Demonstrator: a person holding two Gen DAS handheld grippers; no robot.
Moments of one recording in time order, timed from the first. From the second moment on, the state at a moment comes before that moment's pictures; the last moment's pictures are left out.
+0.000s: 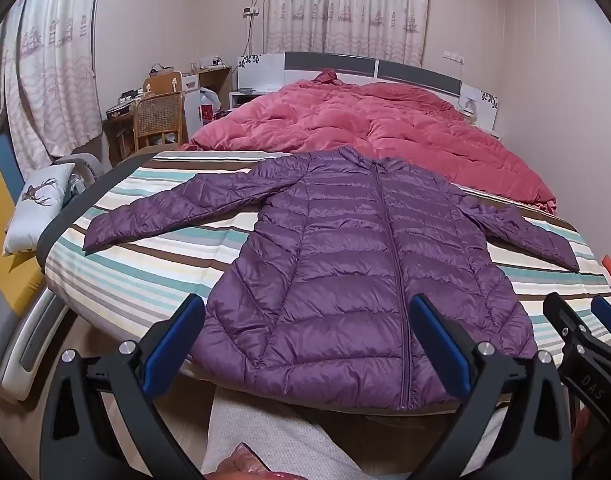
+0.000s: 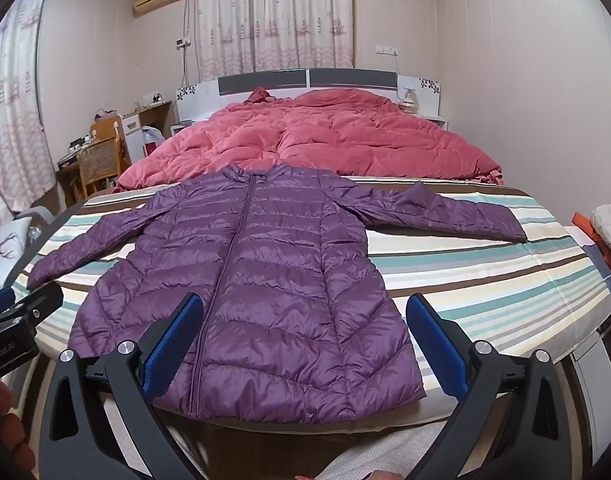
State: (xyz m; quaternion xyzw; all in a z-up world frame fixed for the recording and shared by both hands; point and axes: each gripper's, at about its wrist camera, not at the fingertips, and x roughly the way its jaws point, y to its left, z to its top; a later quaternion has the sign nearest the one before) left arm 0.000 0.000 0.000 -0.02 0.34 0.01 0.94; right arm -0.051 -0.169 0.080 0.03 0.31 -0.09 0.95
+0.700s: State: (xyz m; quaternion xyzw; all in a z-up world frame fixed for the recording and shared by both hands) left arm 0.000 0.000 0.000 -0.02 0.34 0.01 0.94; right arm -0.051 -0.170 0.080 0.03 0.31 -0.09 0.95
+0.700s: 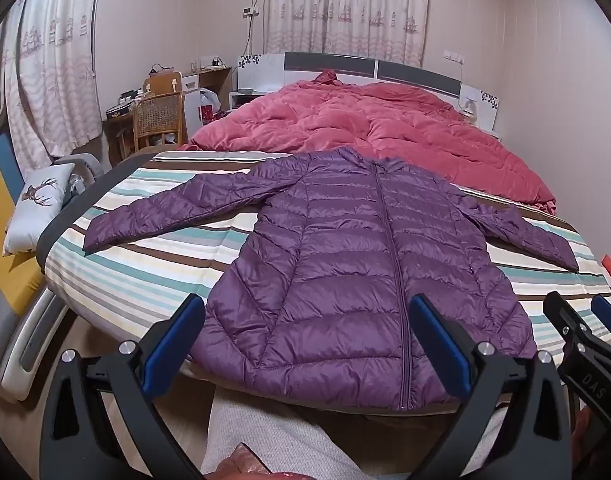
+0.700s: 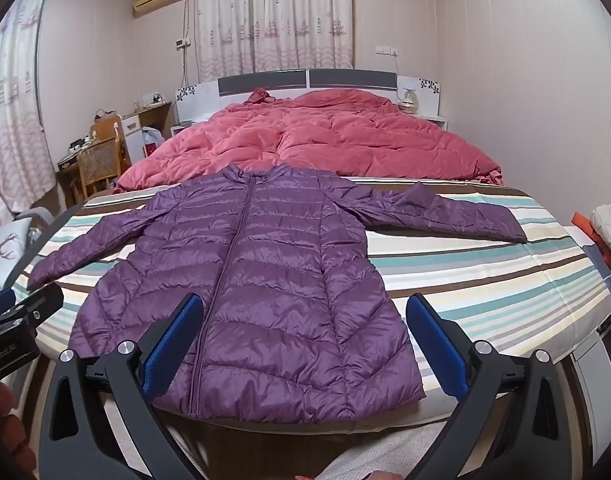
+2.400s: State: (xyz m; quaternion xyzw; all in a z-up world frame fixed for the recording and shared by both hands) left arm 0.001 -0.008 -0.003 -0.02 0.34 0.00 0.94; right arm -0.051 -0.168 0.078 0.03 0.31 -0.10 0.95
